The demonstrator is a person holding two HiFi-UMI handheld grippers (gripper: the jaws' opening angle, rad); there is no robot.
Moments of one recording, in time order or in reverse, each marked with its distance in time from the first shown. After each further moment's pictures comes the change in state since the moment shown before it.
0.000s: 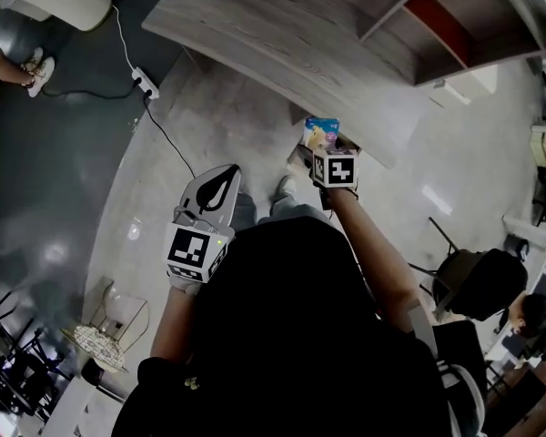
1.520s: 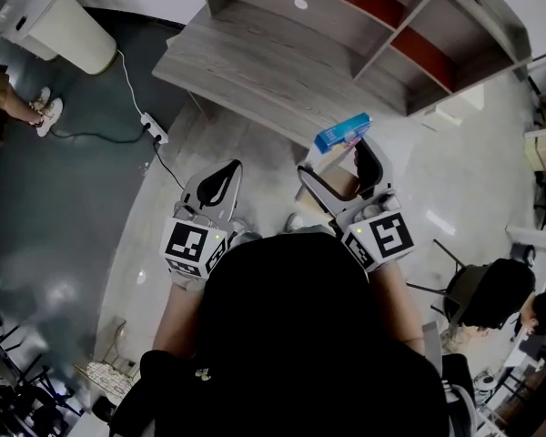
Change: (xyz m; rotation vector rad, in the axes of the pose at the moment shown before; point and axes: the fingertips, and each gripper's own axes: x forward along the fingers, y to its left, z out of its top) left arm 0.008 0.055 0.090 0.068 -0.150 -0.047; right arm -0.270 0.132 0.210 -0.310 -0.852 0.209
